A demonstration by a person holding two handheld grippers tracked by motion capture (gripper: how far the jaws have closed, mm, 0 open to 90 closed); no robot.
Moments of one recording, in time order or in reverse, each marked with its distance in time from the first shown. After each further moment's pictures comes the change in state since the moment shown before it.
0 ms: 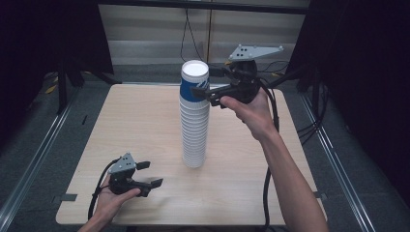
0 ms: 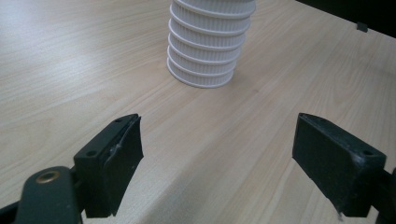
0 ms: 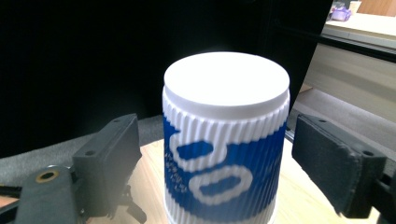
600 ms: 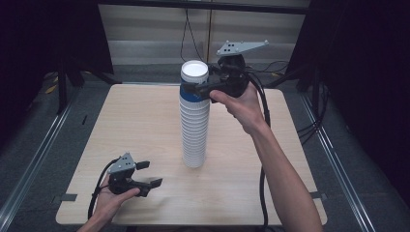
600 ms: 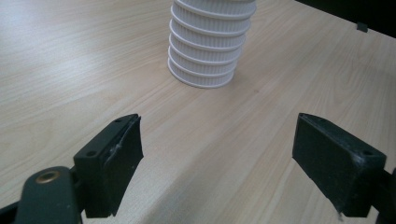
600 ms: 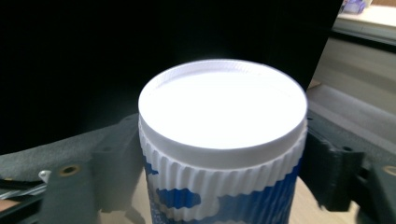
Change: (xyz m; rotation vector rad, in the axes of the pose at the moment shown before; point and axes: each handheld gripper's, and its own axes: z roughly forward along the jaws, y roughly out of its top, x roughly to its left) left arm 0.001 0.001 -0.002 0.000 0.005 0.001; right arm -0.006 0.005 0.023 0.013 0.028 0.001
